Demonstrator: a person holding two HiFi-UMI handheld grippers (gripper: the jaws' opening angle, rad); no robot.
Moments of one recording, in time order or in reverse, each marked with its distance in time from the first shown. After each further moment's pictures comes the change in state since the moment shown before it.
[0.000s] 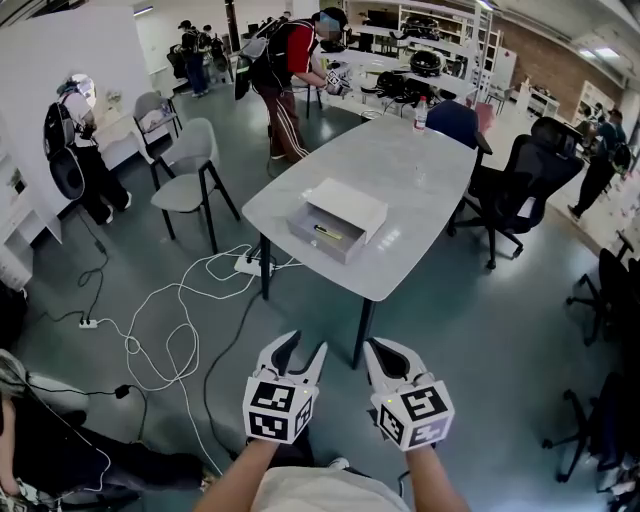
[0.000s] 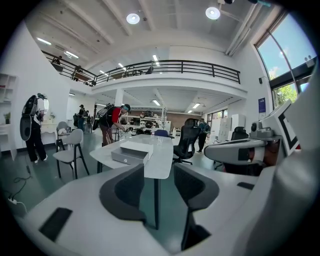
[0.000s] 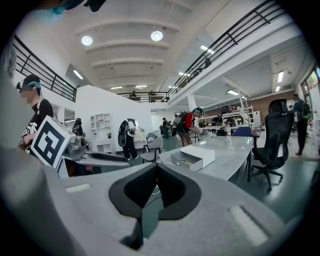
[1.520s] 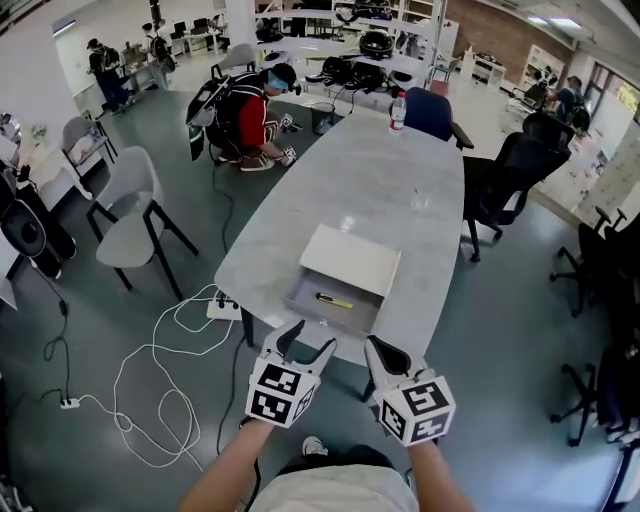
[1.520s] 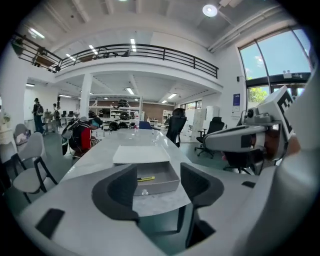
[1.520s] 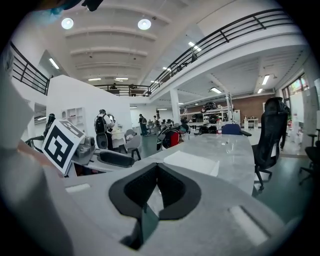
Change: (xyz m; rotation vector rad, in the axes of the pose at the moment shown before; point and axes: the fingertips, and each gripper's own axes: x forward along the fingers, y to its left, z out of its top) left arm 0.247 0.190 0.073 0.162 0.134 -0.344; right arm 0.268 -0.101 0.066 0.071 0.052 -0.247
